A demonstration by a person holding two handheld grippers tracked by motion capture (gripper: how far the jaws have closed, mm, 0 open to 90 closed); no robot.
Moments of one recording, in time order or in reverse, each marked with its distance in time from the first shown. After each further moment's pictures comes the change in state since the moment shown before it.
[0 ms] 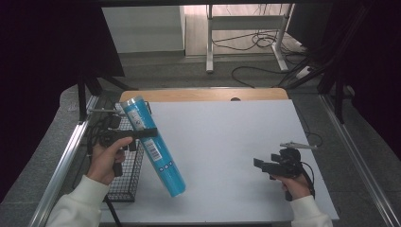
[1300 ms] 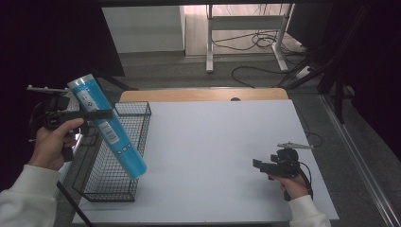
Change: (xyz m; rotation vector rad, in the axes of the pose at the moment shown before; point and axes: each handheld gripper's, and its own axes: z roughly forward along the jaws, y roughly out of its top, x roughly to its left) left arm 0.019 0.042 -0.107 -0.058 0.173 0.038; right arm 0.001 -0.002 0.007 0.021 -0.042 -0.007
